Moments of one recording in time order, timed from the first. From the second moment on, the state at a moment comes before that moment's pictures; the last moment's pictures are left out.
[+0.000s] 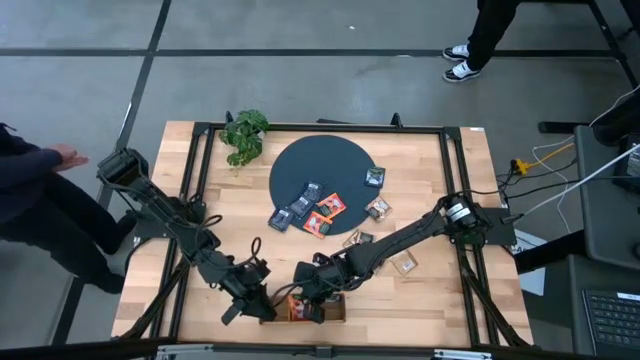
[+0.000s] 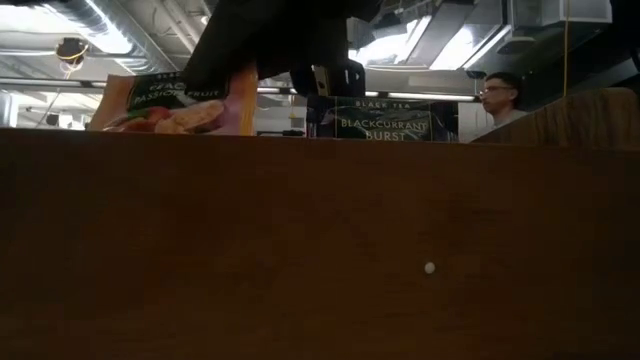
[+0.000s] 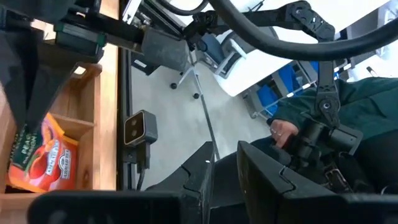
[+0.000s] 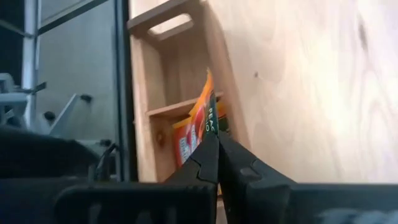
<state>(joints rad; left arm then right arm) -0.72 1.39 0.67 0.53 -0.08 -0.94 0.42 2.17 1.73 -0.43 -0.01 0.67</state>
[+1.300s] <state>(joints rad) -0.52 1.39 0.67 0.46 -0.17 -0.88 0.45 1.86 1.61 -0.69 0.28 0.57</state>
